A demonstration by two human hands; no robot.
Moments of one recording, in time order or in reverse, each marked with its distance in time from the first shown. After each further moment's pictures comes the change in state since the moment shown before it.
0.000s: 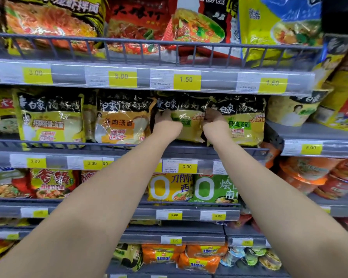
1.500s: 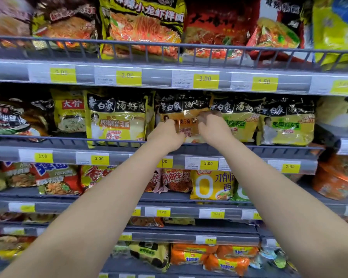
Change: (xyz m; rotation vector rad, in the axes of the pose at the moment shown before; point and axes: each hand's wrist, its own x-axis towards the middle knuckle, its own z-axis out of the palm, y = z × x) left_hand -0.008 -0.109 -0.126 0.439 -0.040 0.128; right_hand -0.073 -0.092 0.119 -0.577 -0.116 -0.210
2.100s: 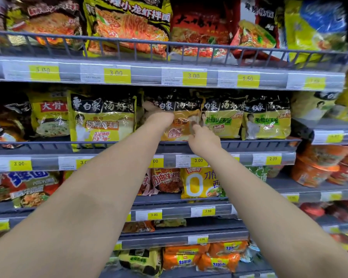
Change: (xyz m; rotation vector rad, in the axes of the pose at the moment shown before) left_hand 0.042 0.025 -0.008 -0.444 0.065 -0.278; right_hand -0.030 0.005 0.018 -0.229 -0.043 0.120
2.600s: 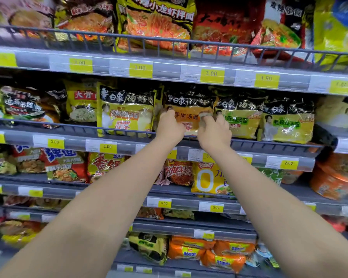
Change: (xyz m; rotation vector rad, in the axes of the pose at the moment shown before) left_hand -0.046 -0.042 -0.003 0.000 0.125 0.293; right_hand -0.007 -0.008 0.005 0.114 0.231 -0.036
